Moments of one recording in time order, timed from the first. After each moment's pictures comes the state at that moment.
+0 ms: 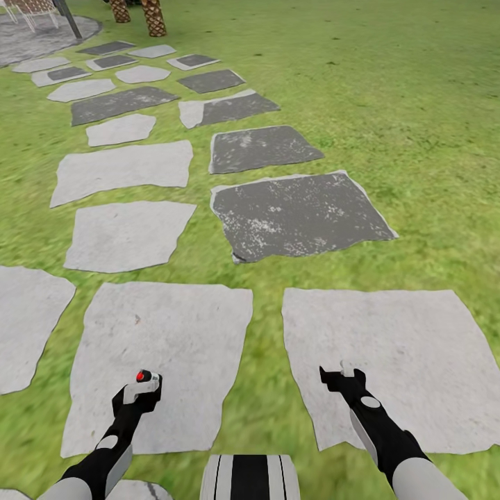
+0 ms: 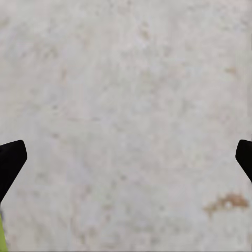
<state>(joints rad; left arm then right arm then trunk) -0.56 0.10 0.08 -0.30 0.04 -0.46 0.02 -0.57 -0.06 0.01 -0.59 0.01 -0.02 -0.02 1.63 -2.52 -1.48</state>
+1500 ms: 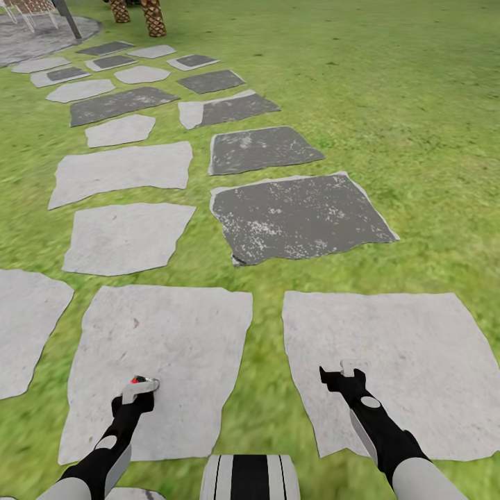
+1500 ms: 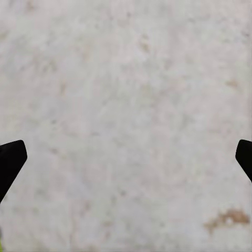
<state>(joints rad) -0.56 0.10 0.08 -0.29 0.05 -0.46 0.02 -0.57 -0.06 0.01 -0.59 0.01 -0.02 -0.02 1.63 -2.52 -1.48</state>
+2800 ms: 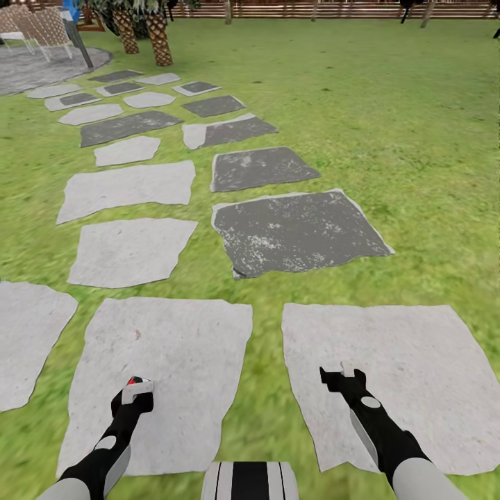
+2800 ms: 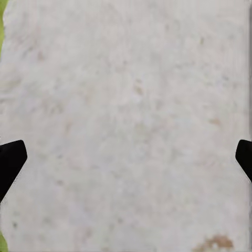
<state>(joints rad) -0.56 0.10 0.08 -0.30 0.04 -0.46 0.02 -0.57 -0.06 0.01 -0.59 0.01 -0.02 -0.02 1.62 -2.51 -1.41</state>
